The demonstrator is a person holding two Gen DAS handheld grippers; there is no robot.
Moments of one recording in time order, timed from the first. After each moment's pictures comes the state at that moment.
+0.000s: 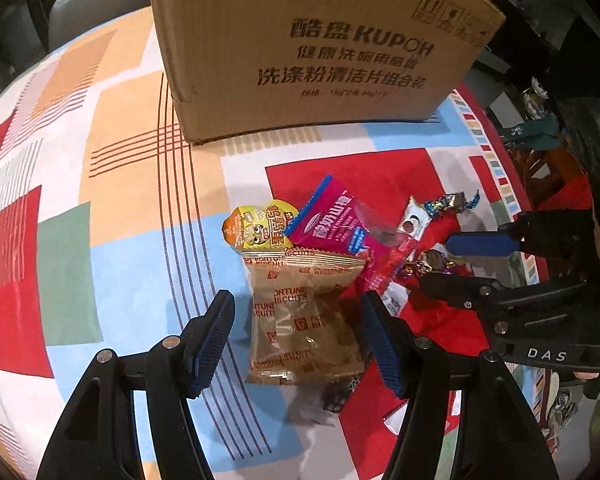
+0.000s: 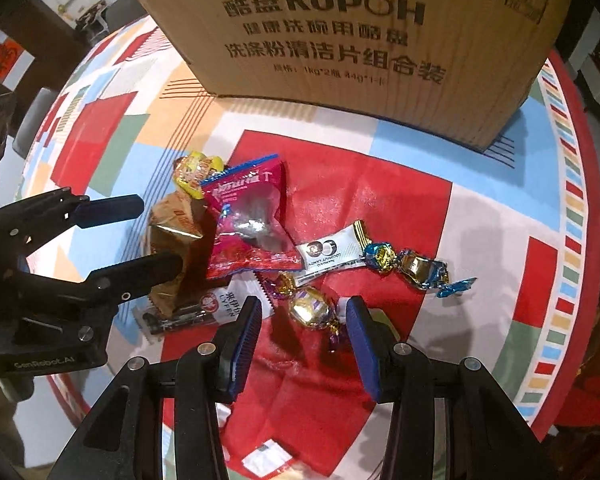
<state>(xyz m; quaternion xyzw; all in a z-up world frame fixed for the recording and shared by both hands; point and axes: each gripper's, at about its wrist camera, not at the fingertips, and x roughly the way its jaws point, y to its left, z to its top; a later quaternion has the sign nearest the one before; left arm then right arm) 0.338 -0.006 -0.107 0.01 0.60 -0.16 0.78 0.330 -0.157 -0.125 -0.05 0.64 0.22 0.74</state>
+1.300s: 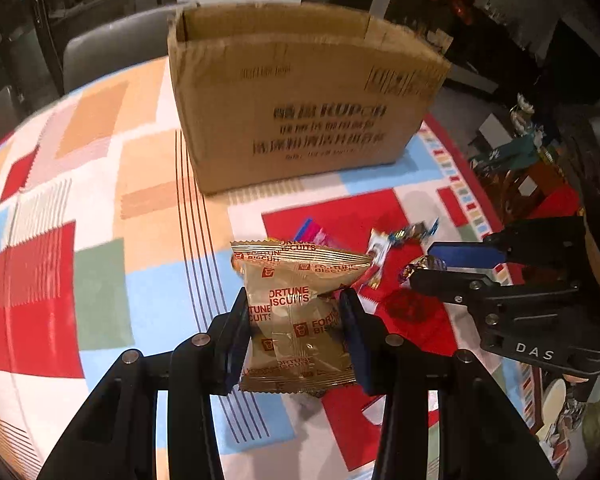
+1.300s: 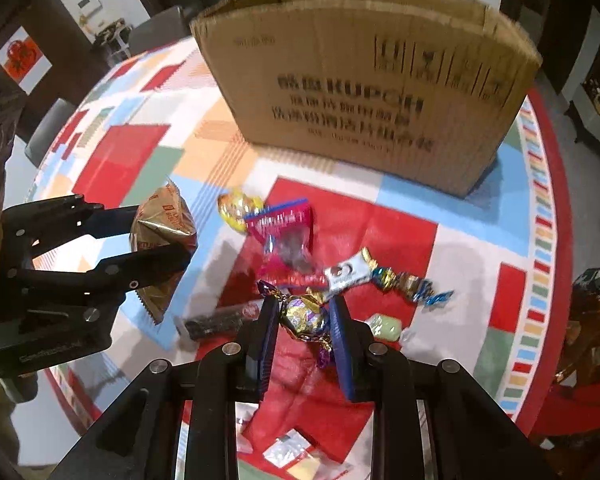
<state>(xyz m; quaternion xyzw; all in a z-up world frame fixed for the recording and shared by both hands) 0.317 -0.004 -0.043 0.01 0.54 -0.16 0.83 0.310 -0.153 -0.066 -0.05 0.57 0.22 0.79</state>
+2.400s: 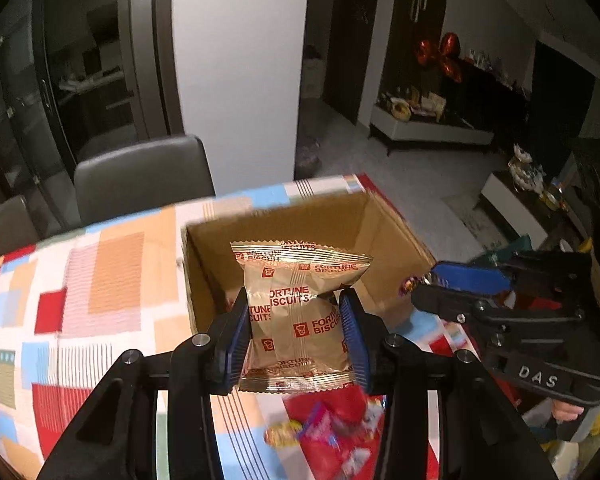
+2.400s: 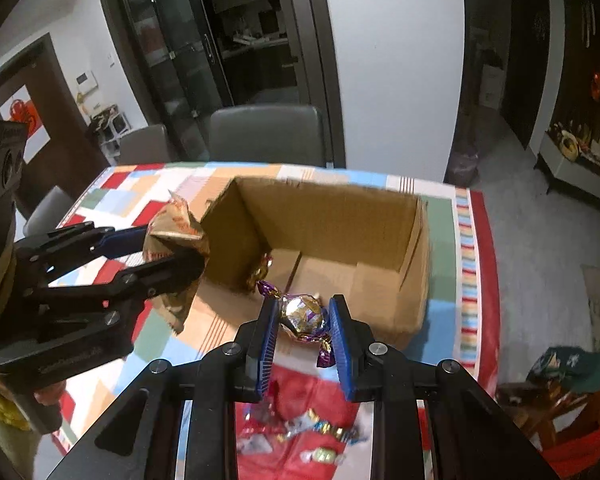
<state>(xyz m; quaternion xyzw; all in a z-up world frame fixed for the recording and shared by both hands) 0.418 -0.026 0.072 0.03 0.40 -0.15 0.90 0.393 -0.179 0.059 -0.01 0.43 0.19 0.88</state>
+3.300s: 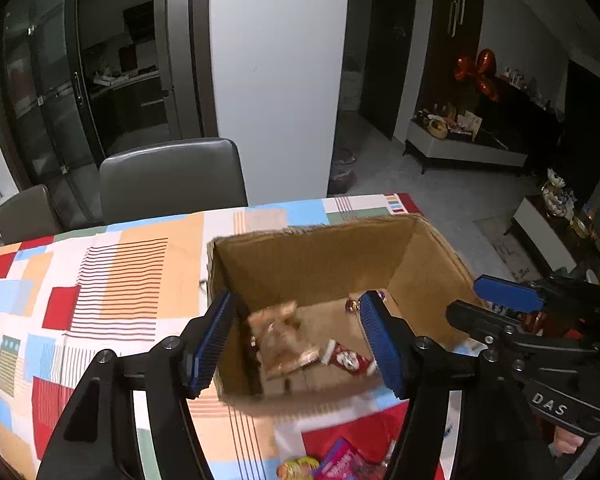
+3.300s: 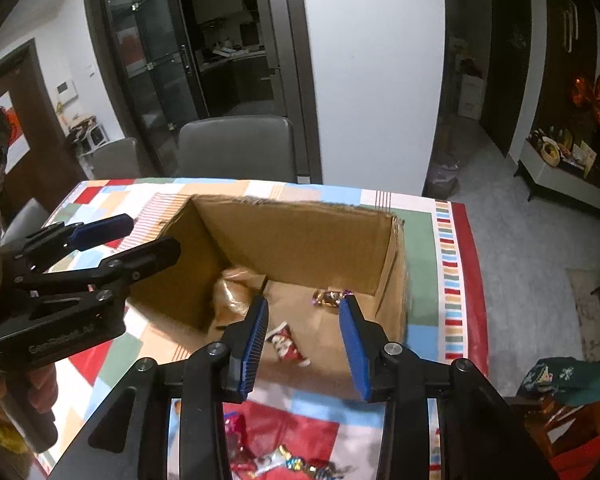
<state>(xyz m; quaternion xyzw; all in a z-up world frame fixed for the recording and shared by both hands) 0.436 -0.022 0.051 0.02 0.39 -0.09 0.92 0.413 -0.185 0.042 -0.01 0.41 0.16 0.90</state>
